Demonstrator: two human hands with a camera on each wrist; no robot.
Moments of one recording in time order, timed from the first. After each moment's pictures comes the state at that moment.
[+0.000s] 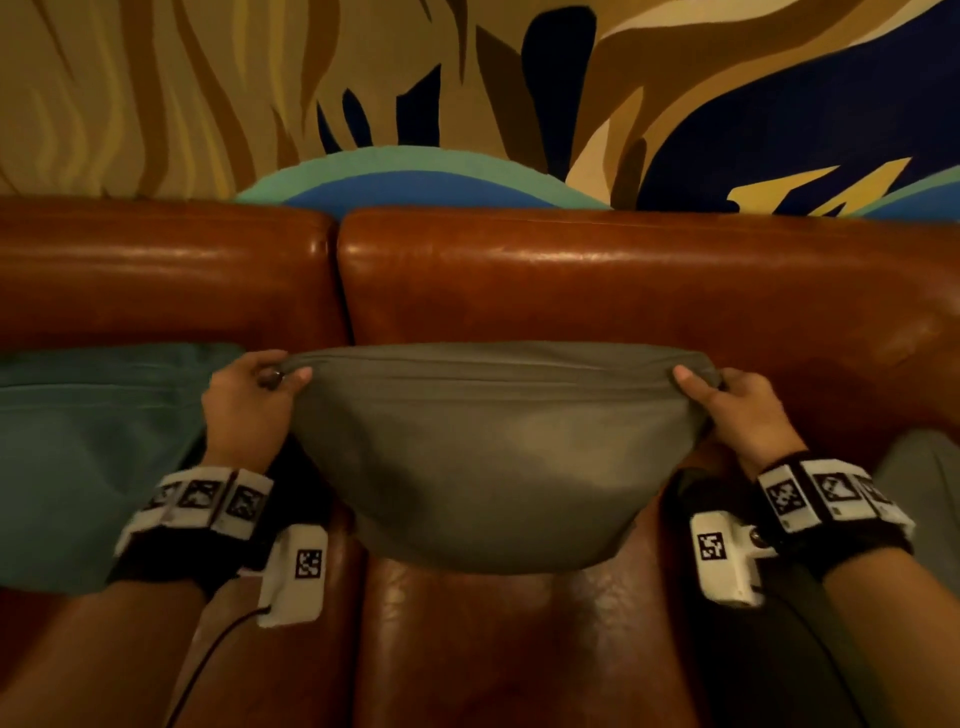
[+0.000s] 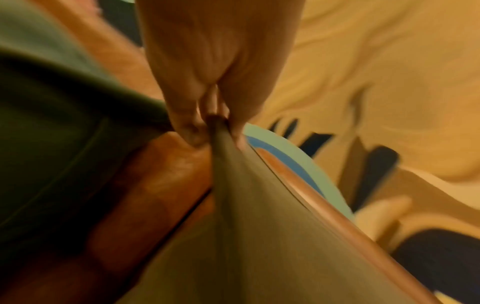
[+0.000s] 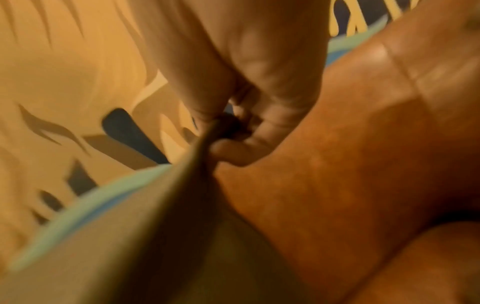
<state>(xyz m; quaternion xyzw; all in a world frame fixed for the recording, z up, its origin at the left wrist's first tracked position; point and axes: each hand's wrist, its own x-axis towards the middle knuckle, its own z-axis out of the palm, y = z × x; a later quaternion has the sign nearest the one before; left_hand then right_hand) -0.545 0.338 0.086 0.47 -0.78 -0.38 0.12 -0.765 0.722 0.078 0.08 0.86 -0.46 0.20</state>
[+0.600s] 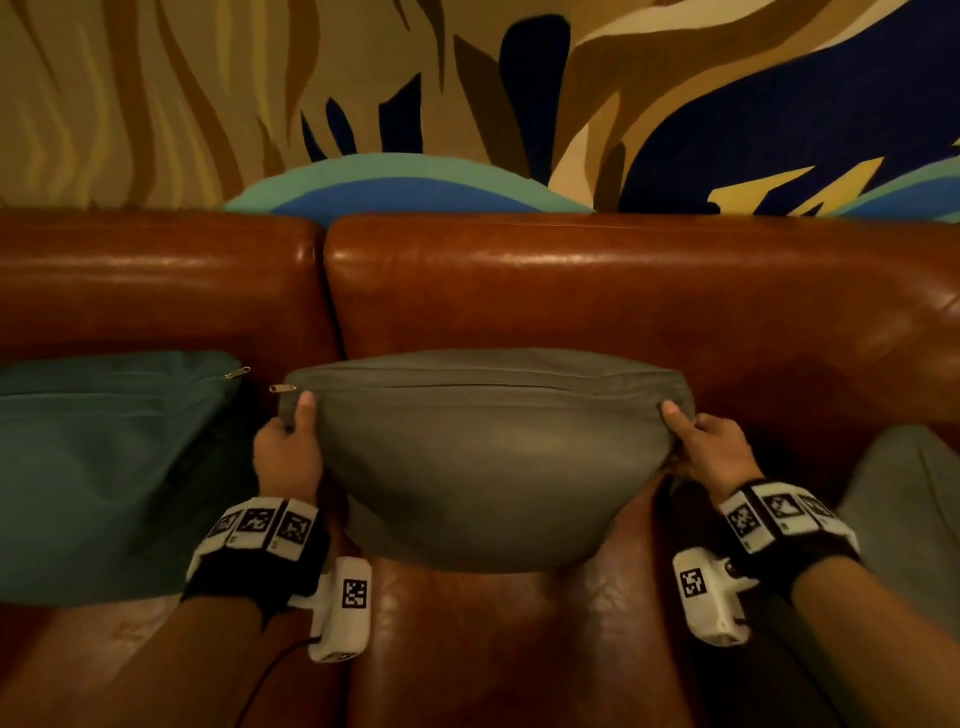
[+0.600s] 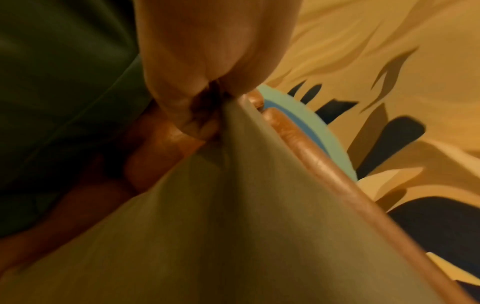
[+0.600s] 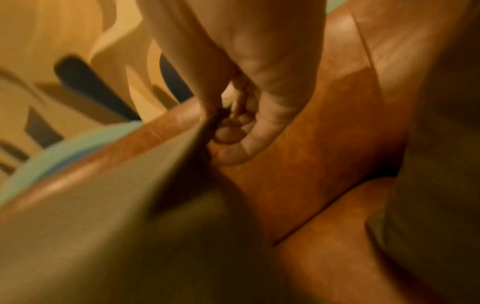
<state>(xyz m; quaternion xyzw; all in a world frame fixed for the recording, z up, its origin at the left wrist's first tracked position) -0.545 0.383 0.046 0.59 -0.60 -0.52 0.18 -0.737 0.738 0.049 0.16 0.81 -0.52 0.22</state>
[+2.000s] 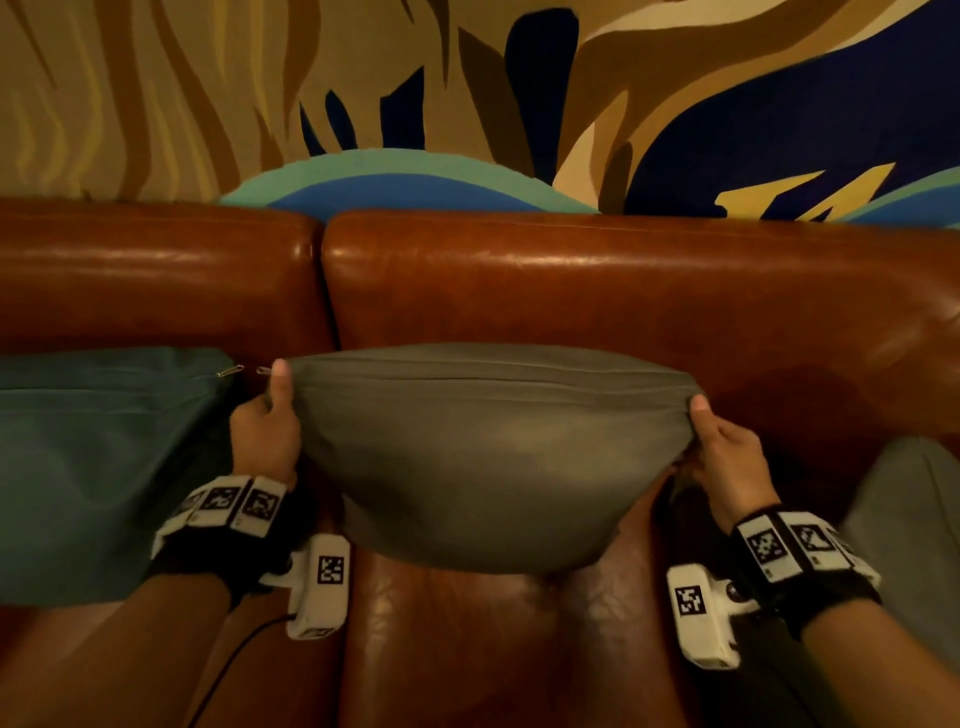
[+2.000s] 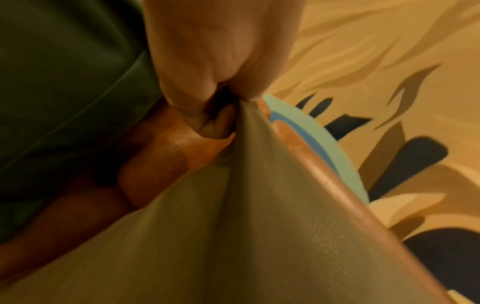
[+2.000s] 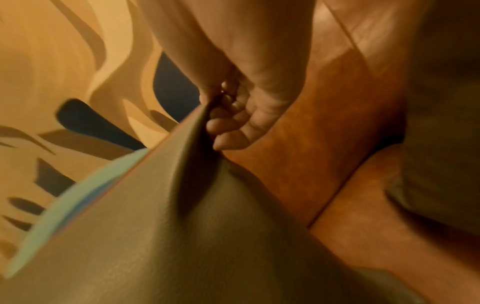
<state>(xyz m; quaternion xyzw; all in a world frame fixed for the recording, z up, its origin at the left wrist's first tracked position) -0.556 0.362 0.044 0.57 -0.61 -0.52 0.17 -0.731 0.740 0.044 0.14 0.75 -0.63 0.18</state>
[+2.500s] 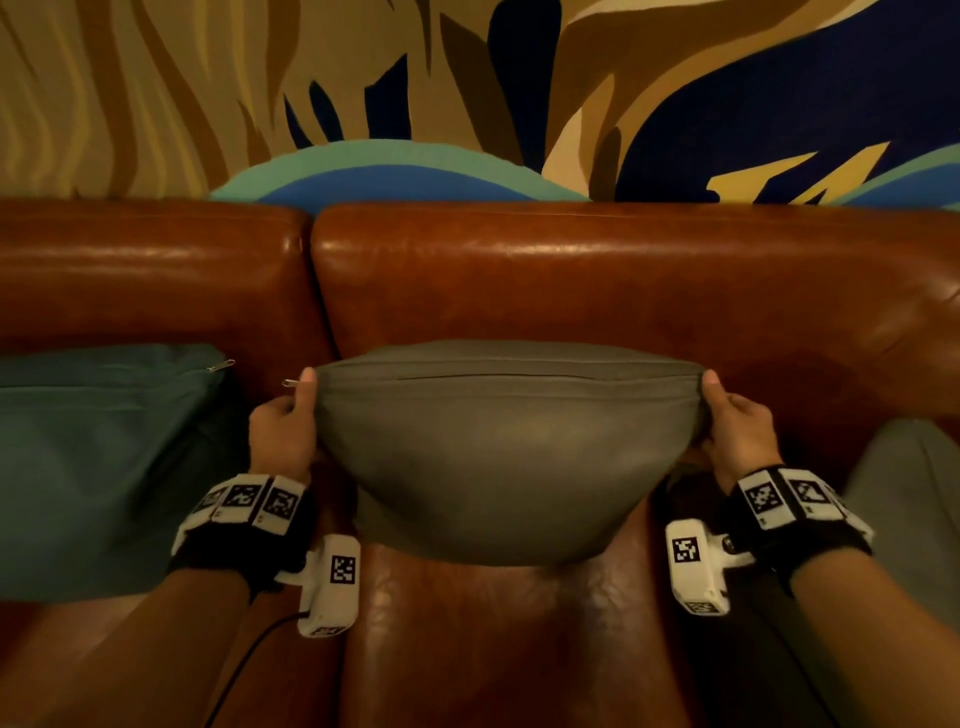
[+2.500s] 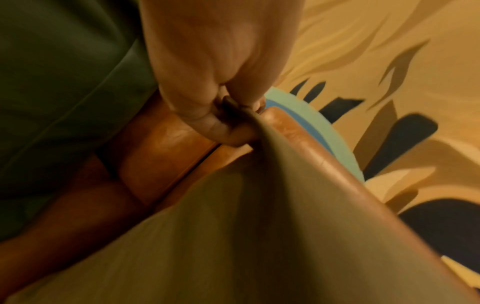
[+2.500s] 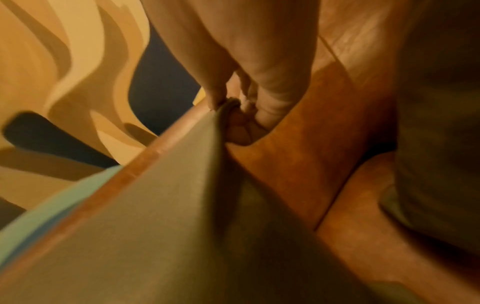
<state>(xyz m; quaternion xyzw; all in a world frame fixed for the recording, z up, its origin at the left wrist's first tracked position) -0.558 0.375 0.030 0.54 -0.64 -0.52 0.14 -0.760 0.756 0.037 0.21 0.77 -0.59 0.14</state>
